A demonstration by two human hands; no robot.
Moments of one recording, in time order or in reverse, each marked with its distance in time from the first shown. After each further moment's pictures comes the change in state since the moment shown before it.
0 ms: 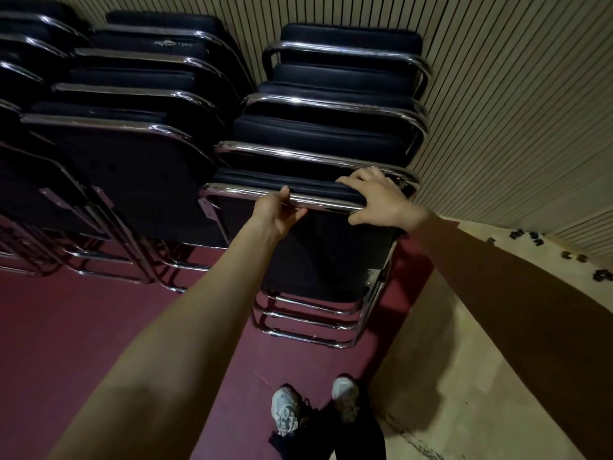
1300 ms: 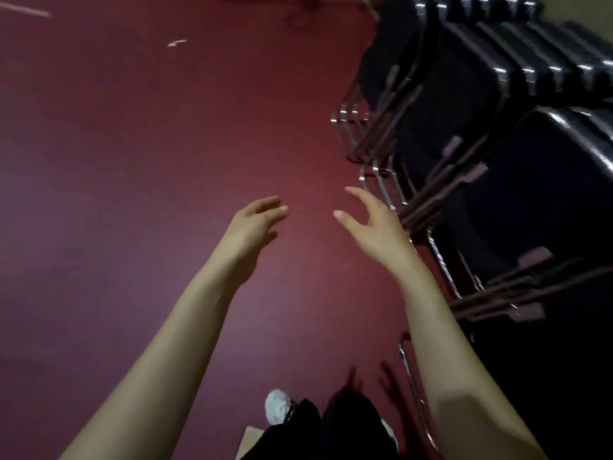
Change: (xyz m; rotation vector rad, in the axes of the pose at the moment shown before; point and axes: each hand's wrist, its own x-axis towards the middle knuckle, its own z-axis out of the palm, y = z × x) left_hand -0.456 -0.123 -0.539 -0.313 0.802 0.555; right_hand -0.235 -0.621 0.164 0.344 -0.386 -0.747
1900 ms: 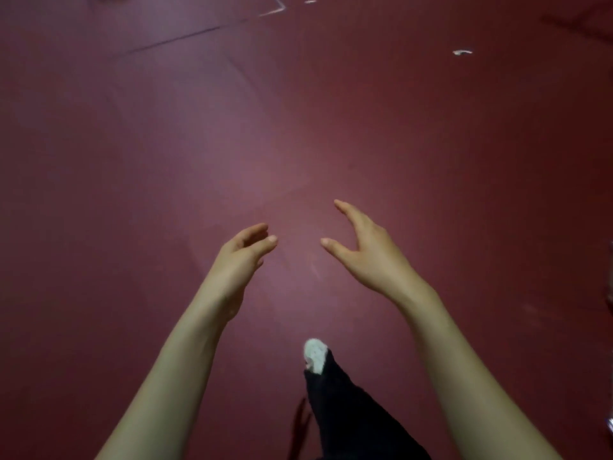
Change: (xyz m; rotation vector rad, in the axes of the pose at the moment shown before) left_hand 0.071 0.017 -0.536 -0.273 0.778 -0.044; right_hand 0.180 -0.388 0.453 -0.121 -0.729 -0.586
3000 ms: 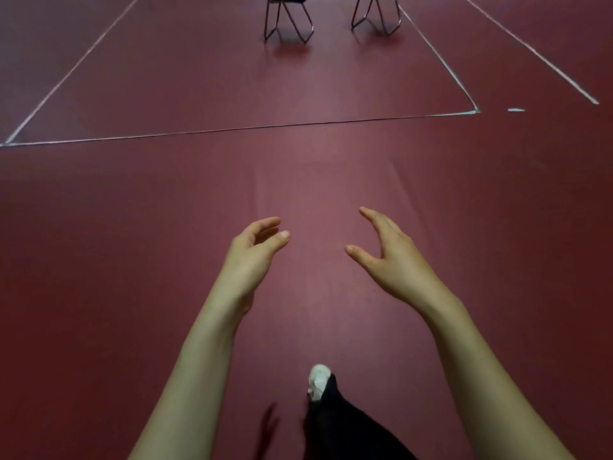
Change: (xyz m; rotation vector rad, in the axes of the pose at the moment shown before) left_hand 0.872 0.435 -0.565 -0.128 0.425 0.144; right_hand 1.071 -0.447 0.256 -0.090 -0.187 -0.339
